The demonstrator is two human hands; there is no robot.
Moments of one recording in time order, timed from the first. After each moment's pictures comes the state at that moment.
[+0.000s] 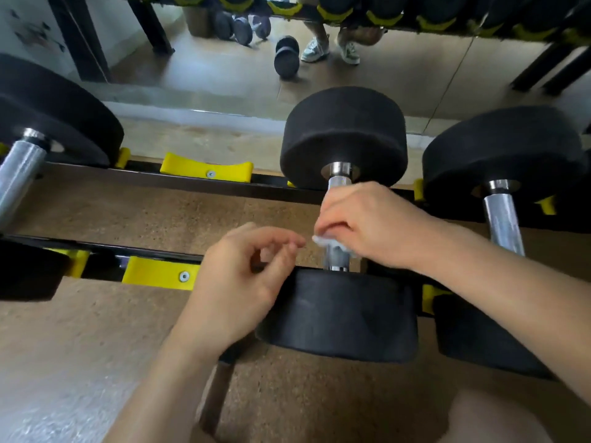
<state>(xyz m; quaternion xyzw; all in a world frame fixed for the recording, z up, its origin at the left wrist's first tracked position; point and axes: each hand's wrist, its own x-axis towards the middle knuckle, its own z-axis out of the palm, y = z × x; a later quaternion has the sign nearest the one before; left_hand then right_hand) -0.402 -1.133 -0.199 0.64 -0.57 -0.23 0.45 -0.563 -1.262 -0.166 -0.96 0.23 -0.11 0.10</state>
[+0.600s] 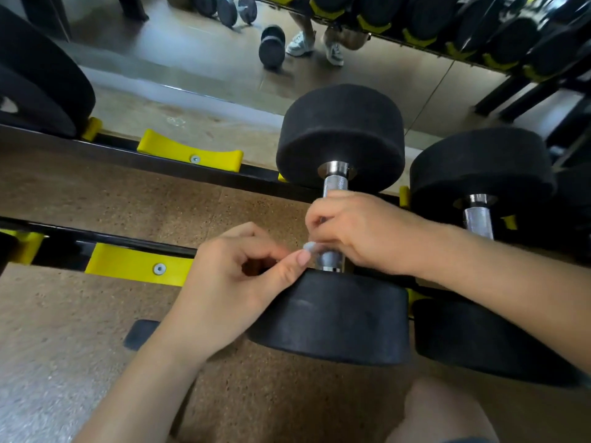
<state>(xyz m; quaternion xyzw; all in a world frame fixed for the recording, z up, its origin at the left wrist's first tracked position) -0.392 -1.132 -0.211 0.55 -0.59 -0.29 0.52 -0.559 -1.271 -0.170 -0.99 0.12 0.00 0.04</state>
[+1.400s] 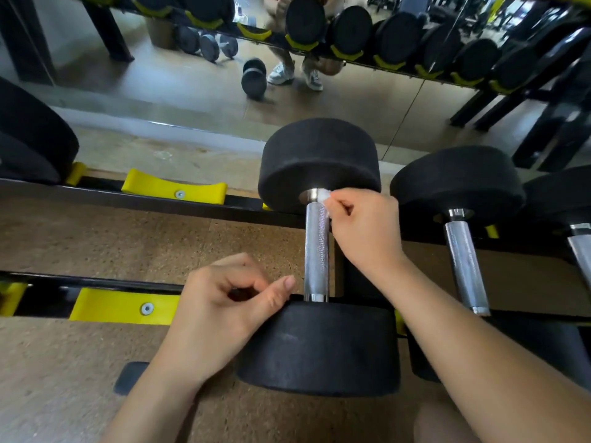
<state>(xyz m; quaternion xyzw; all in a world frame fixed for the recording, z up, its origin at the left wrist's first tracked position) -0.395 -1.144 -0.213 0.53 -0.58 -0.28 0.55 -0.558 -1.279 -0.190 -0.80 0.49 -0.34 0.02</state>
